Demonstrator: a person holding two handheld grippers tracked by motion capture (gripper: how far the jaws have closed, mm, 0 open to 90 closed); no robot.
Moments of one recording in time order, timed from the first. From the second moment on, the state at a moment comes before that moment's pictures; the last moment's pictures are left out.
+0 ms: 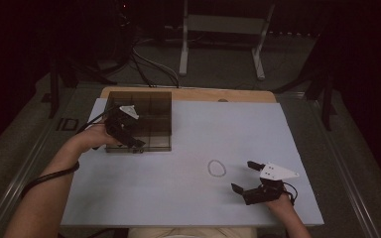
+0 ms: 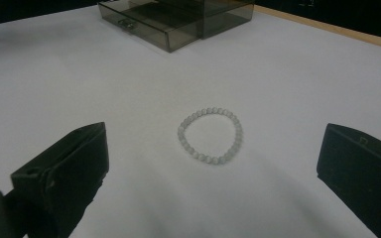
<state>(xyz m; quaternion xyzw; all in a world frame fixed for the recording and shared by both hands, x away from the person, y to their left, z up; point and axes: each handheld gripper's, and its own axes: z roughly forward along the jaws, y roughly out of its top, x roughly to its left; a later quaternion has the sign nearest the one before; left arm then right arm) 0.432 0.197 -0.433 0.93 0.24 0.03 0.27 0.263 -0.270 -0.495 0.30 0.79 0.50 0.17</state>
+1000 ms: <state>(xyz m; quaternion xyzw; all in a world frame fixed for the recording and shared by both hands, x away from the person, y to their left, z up) 0.432 0.111 -0.416 0.92 0.20 0.01 0.32 0.262 -0.271 -0.494 0.30 0.79 0.50 0.17</state>
